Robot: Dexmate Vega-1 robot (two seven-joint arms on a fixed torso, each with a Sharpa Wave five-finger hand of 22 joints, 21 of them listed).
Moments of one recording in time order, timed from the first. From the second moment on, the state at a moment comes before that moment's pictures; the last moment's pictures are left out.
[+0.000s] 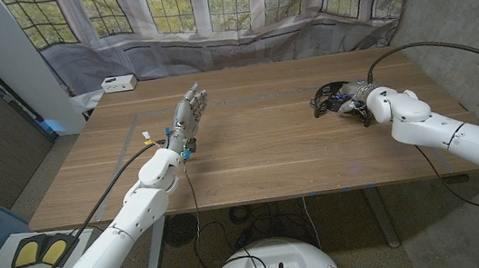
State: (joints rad) left arm 0.96 0.53 0.38 -1.56 -0.66 -0.25 0.04; left_hand 0.16 0.05 0.36 -0.13 0.18 0.17 0.10 0.19 0.18 0.11 0.06 0.21 0.19 0.04 0.08 0.19 0.17 -0.07 0.05 0.20 0.17; right arm -0.59 -0.92 -0.77 -1.64 -0.60 -0.53 0.22; right_hand 0.85 0.03 0.31 -0.10 0.18 0.39 0.00 0.18 0.20 0.43 0.04 0.19 0.22 0.42 0.00 0.18 0.38 0.61 0.01 0.33 0.17
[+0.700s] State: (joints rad) left arm 0.94 0.54 0.38 -1.55 -0.66 -0.24 0.03; left_hand 0.16 0.05 0.36 -0.13 0.18 0.17 0.11 0.19 0.18 0.12 0.06 0.21 0.19 0.04 0.08 0.19 0.17 -0.07 0.05 0.20 0.17; right arm -0.74 -0.98 -0.61 -1.85 -0.50 -0.57 0.04; right_hand 0.82 0.04 0.30 -0.10 0.18 0.37 0.02 0.18 0.20 0.43 0.05 0.20 0.22 0.42 0.00 0.19 0.38 0.62 0.00 0.32 0.17
